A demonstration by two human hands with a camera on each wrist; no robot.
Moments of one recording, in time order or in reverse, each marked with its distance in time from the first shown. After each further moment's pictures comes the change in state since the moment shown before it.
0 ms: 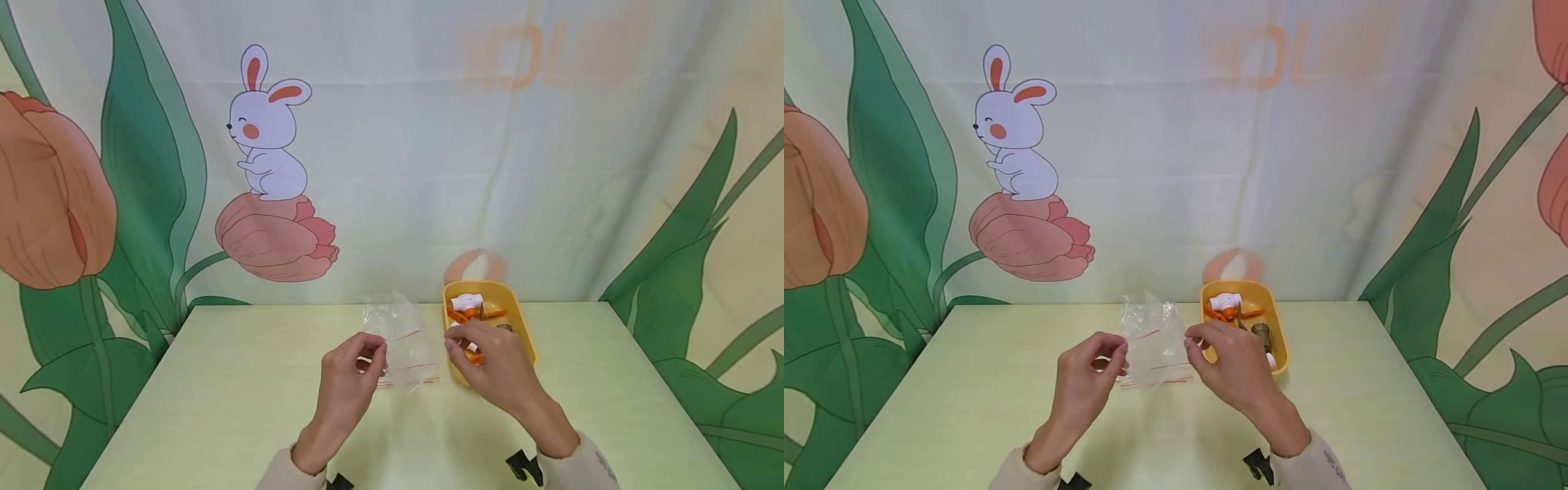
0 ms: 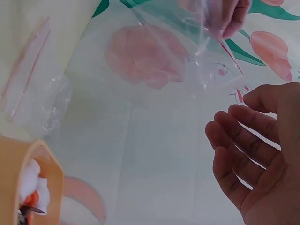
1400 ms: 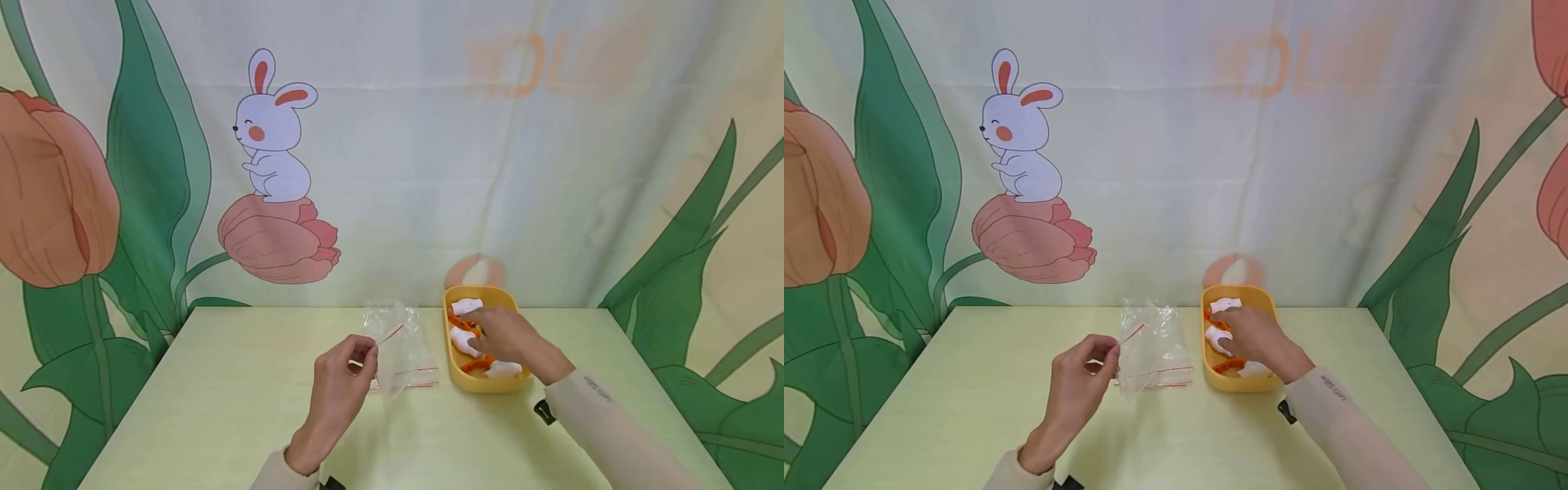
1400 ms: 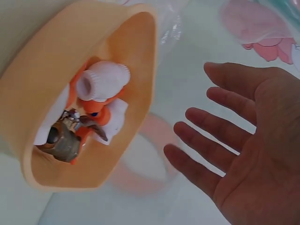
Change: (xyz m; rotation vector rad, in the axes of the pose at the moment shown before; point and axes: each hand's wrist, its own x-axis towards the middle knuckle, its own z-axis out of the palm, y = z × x) left_hand -0.003 -0.016 -0.006 0.050 0.018 -0.040; right_hand 0.030 0.096 0.023 -0.226 -0.695 0.192
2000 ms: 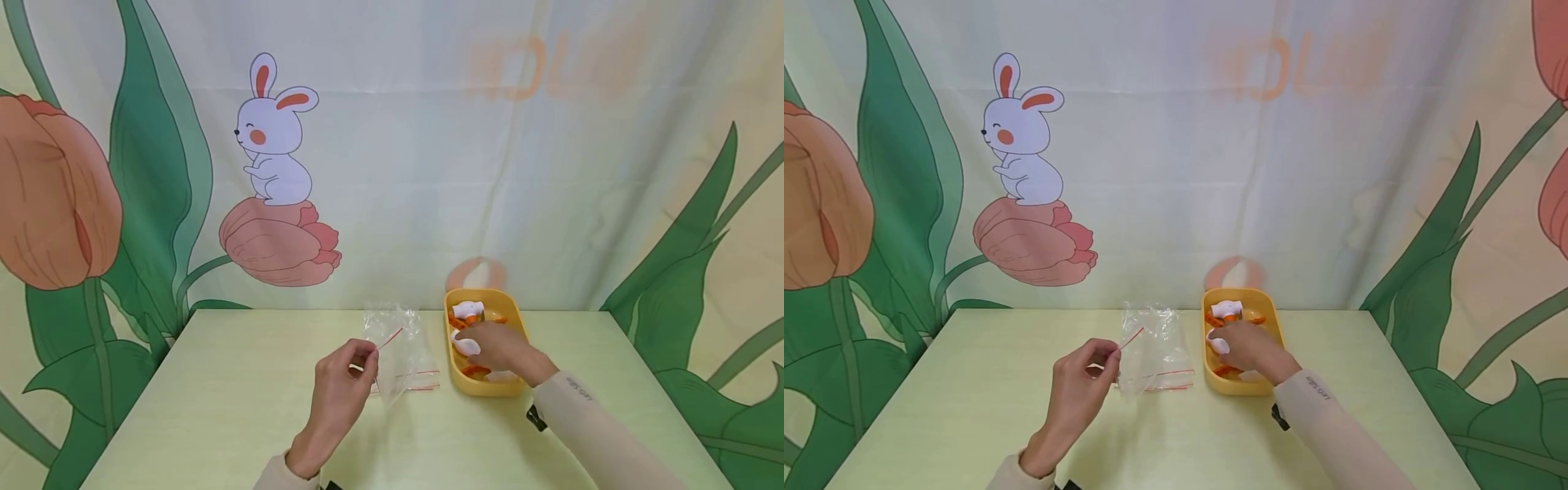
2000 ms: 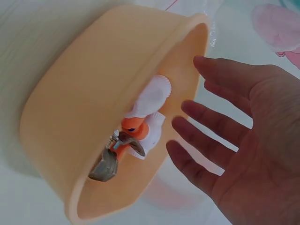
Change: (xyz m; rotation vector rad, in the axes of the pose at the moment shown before) left_hand 0.000 -0.004 0.003 -0.009 0.010 -0.024; right_hand 0.016 0.012 0.032 -0.016 -0.125 -0.022
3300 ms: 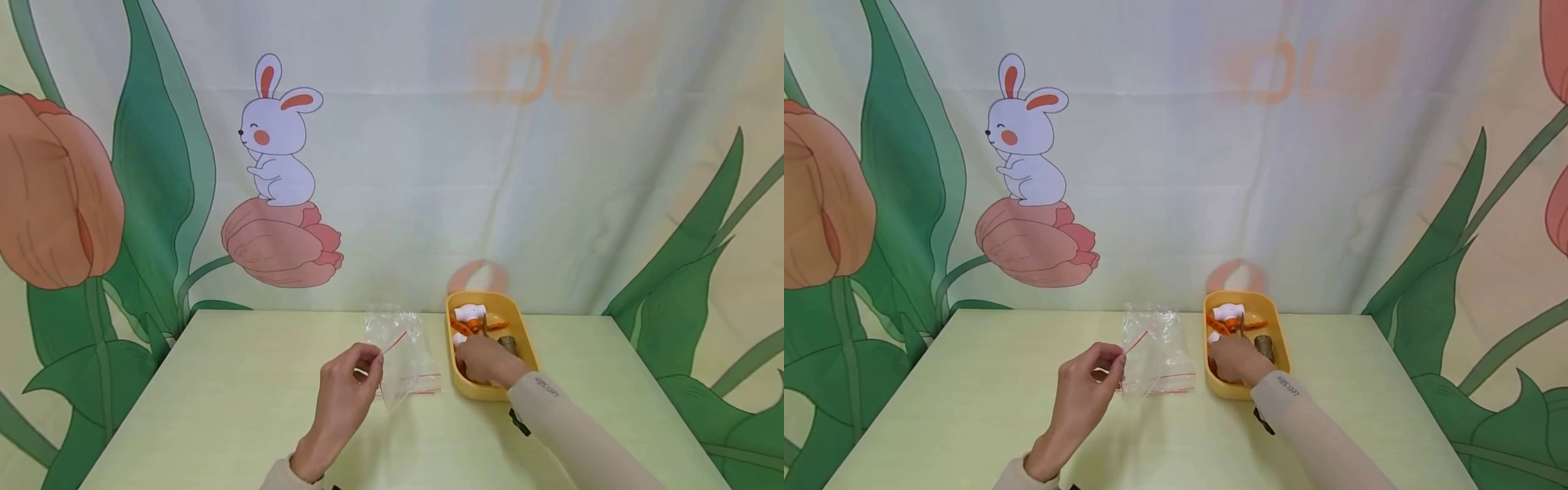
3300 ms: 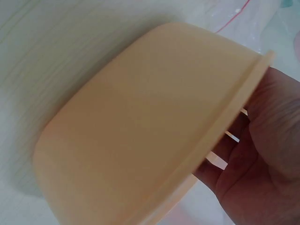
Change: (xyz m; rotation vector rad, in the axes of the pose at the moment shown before) left_hand -0.002 -0.004 0.005 0.009 0.004 -0.006; right_hand 0.025 -0.008 0.035 -0.104 -0.105 0.036
